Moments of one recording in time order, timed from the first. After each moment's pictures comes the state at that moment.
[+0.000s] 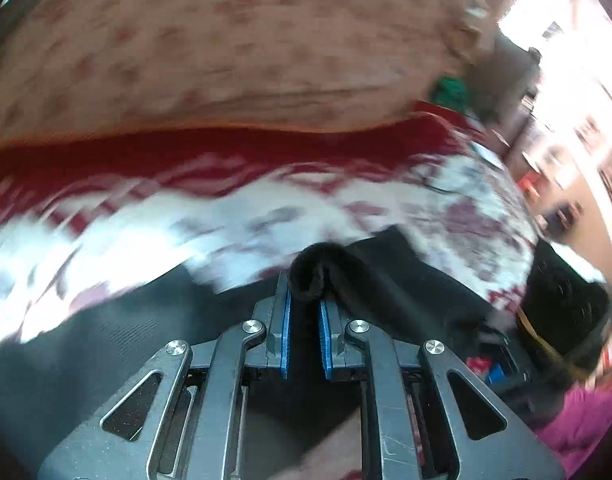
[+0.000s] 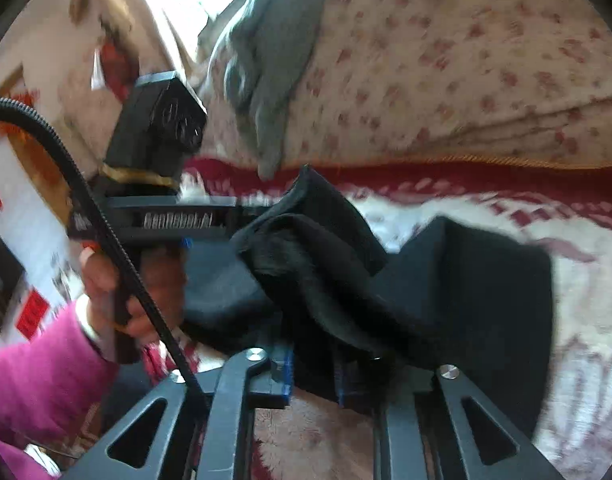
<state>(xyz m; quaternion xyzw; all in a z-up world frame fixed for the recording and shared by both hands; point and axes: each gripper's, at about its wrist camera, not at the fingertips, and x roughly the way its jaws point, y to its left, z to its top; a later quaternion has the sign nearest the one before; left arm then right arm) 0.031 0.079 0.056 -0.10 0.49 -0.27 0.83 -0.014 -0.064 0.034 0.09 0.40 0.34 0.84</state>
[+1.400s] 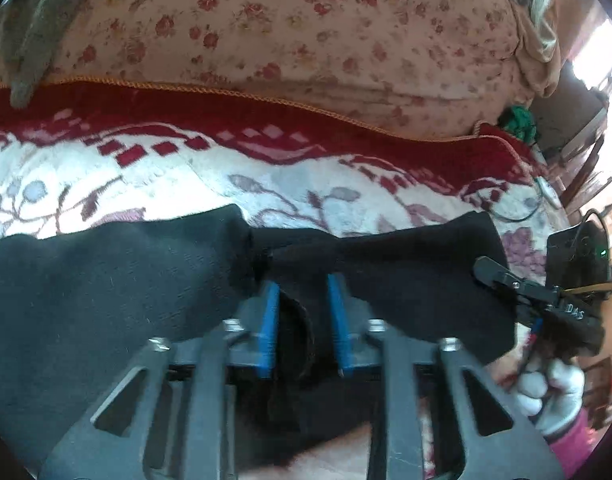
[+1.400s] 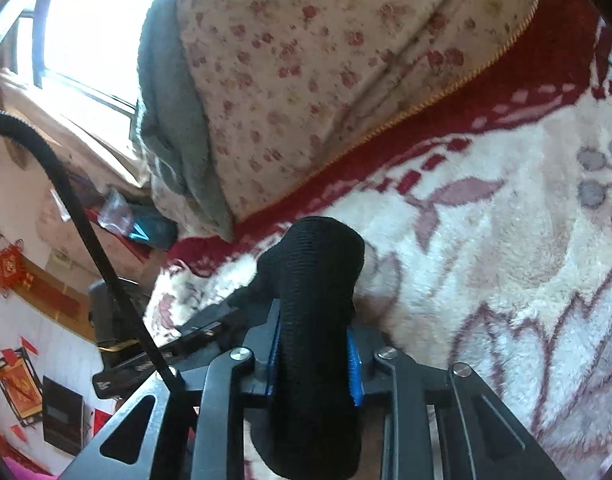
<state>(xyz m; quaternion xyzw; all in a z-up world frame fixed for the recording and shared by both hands) 0.006 0.065 0.036 -0.14 0.50 -0.16 0.84 0.018 -0.190 0.007 0.33 0.42 0.27 0.80</state>
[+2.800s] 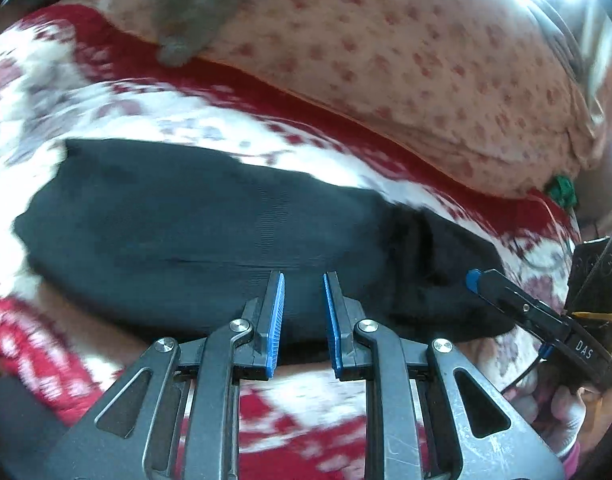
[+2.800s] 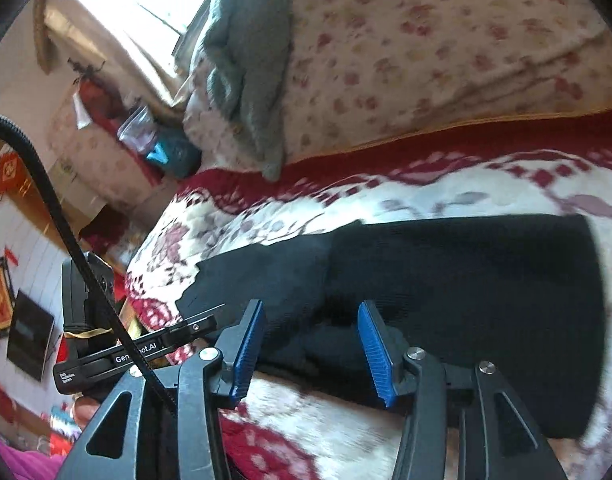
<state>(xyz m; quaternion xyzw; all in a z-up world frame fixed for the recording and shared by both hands) -0.095 0.166 0.060 -0.20 0.46 0.02 0.87 -0.002 -0.057 0.042 0.19 0.44 0.35 0.81</state>
